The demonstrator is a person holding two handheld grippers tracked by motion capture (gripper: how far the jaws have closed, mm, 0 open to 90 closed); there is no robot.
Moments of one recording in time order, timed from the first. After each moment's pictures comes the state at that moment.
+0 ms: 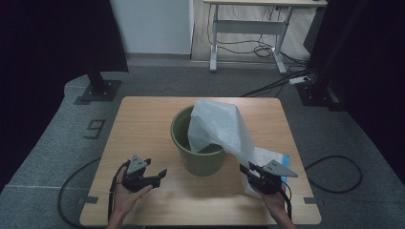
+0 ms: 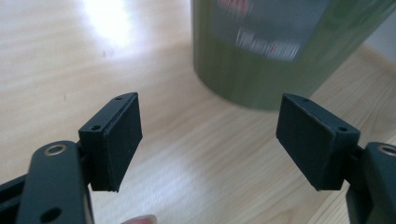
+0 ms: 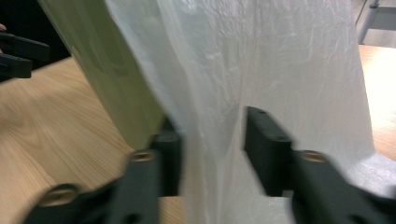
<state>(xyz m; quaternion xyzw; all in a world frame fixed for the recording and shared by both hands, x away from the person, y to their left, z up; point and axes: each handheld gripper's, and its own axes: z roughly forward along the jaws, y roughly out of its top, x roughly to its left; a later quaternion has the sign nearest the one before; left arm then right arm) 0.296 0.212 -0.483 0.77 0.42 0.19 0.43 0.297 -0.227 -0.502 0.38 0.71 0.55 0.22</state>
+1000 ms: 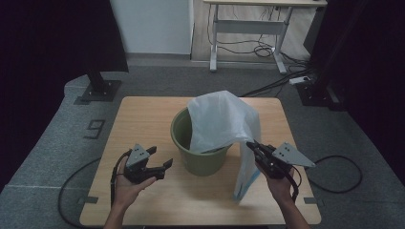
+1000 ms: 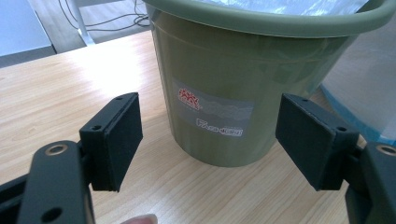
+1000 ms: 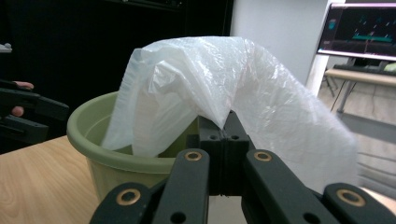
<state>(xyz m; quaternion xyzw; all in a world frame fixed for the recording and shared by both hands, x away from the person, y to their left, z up) 0.294 0.194 -0.426 0.77 0.38 0.21 0.47 0.291 -0.216 -0.395 0.29 0.66 0.61 0.32</state>
